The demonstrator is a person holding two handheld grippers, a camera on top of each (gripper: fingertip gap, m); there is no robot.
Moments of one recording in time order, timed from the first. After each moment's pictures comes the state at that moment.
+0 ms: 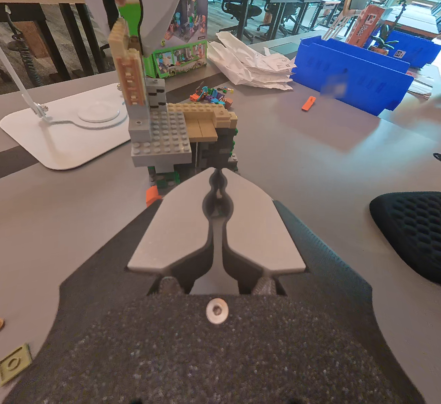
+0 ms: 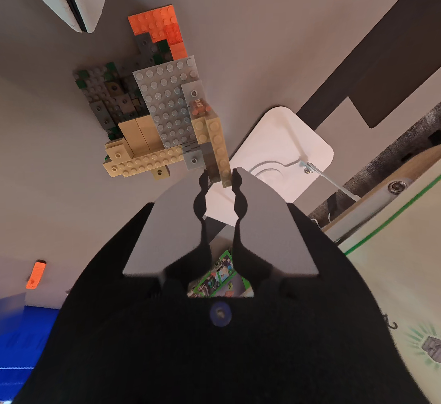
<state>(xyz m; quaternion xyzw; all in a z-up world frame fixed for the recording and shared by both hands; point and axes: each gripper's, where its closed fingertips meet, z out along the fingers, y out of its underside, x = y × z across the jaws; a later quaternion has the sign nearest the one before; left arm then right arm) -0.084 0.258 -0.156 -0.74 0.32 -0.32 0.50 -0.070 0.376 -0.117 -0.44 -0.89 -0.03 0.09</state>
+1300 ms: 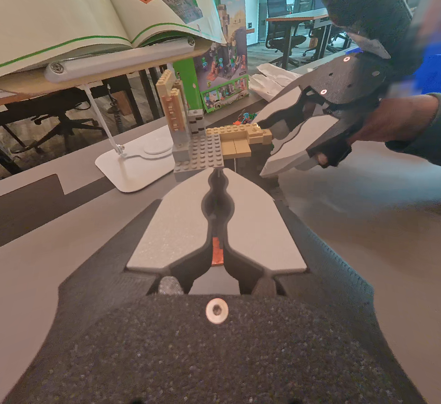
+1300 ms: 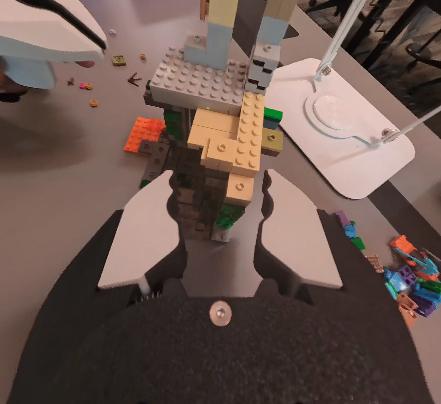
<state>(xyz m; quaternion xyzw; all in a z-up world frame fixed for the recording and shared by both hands) -0.101 0.276 -0.143 -0.70 0.31 -0.21 0.61 -0.024 0.316 -0.197 -0.75 -0.46 0.18 0.44</state>
